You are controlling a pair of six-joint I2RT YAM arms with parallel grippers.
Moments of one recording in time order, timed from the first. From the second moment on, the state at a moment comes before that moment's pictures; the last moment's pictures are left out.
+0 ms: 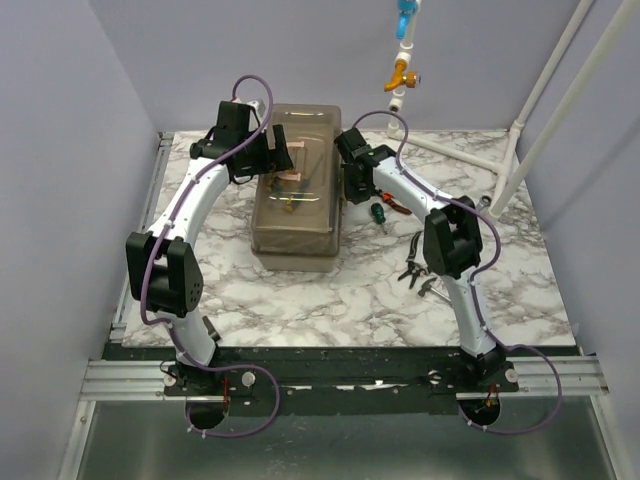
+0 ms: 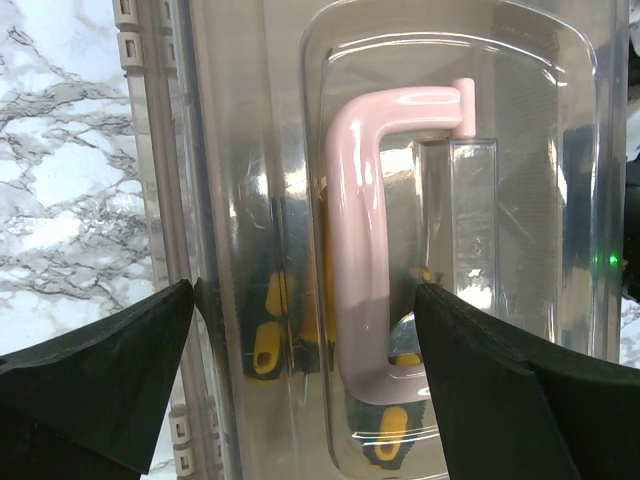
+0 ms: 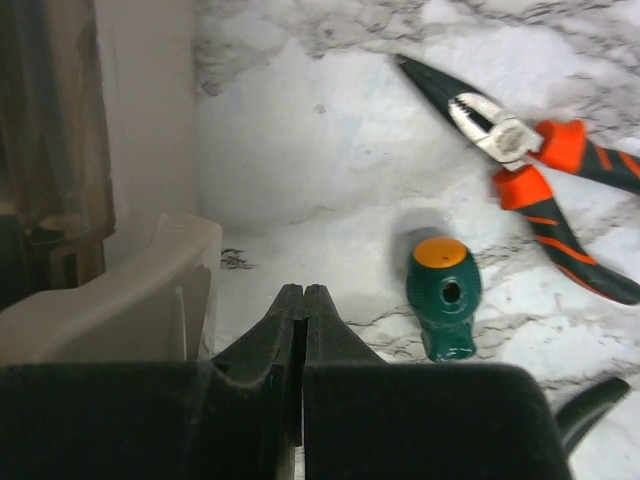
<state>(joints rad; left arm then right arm) -0.22 1.78 1.67 -0.62 0.23 -0.33 0.56 2.34 2.12 -0.89 0.24 0.42</state>
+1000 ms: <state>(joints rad) -0.23 1.63 1.58 -0.59 0.12 -0.36 0.57 1.87 1.48 -0.30 -0.05 0.50</state>
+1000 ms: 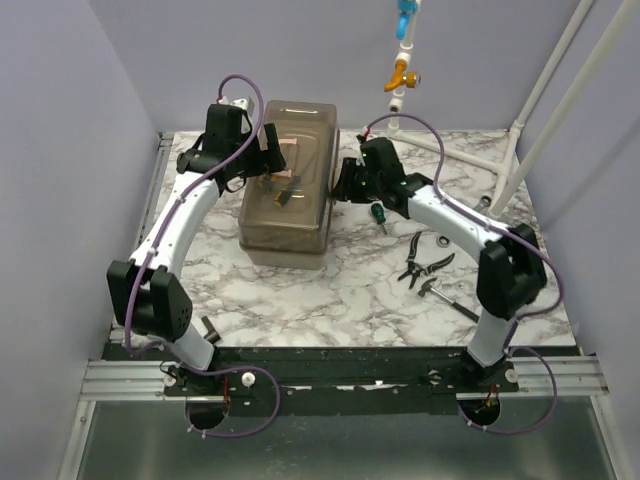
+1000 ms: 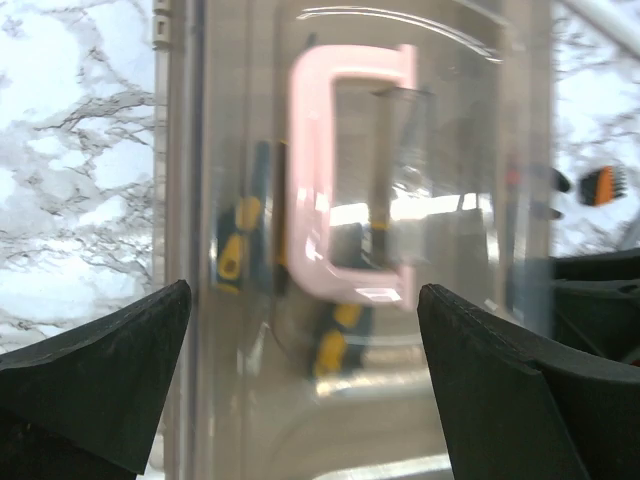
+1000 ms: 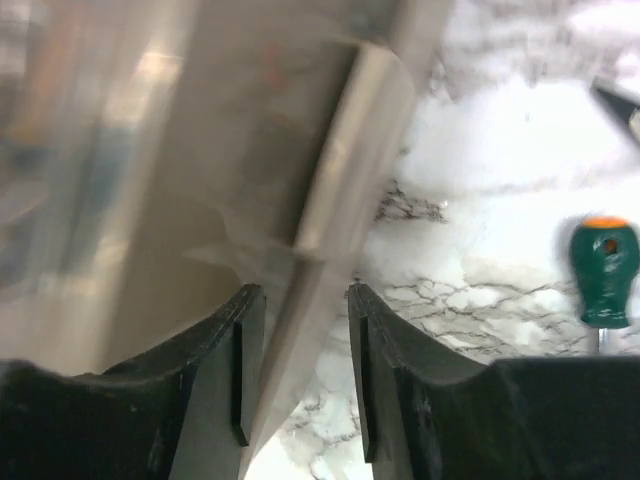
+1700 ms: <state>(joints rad) -0.01 1.00 0.93 -0.50 -0.15 -0.53 0.59 1.03 0.89 -0.14 0.39 0.51</state>
